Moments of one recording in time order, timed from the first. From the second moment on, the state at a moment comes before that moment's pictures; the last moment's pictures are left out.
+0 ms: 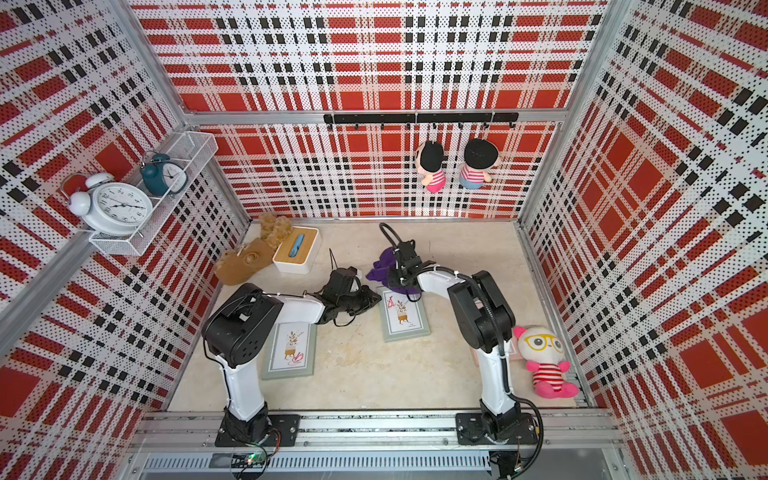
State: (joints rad) left arm -0.55 1.93 0.92 0.30 0.31 -0.94; right arm 0.55 2.07 1.37 -0.19 -0.09 0.47
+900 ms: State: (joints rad) left arm -0.55 1.94 0.92 0.31 0.31 -0.94; right arm 0.46 2.04 1.26 -0.03 -0.12 0.50
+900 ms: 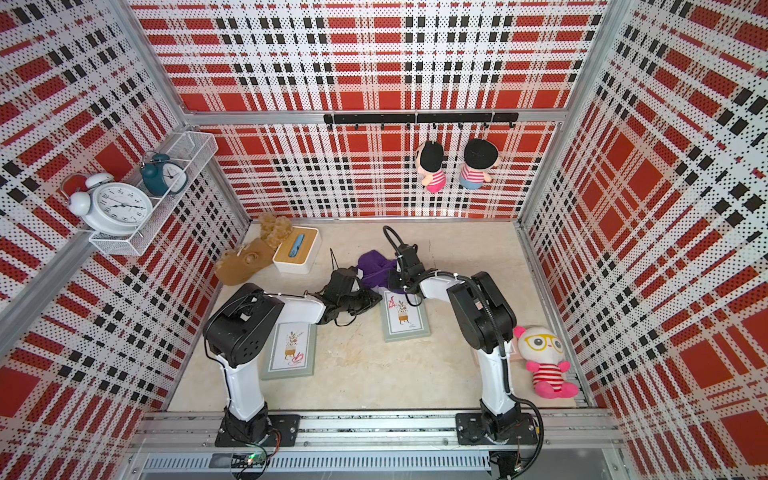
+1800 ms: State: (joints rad) left arm -0.55 1.94 0.92 0.31 0.31 -0.94; right arm 0.51 2.08 1.25 0.07 -0.21 0.46
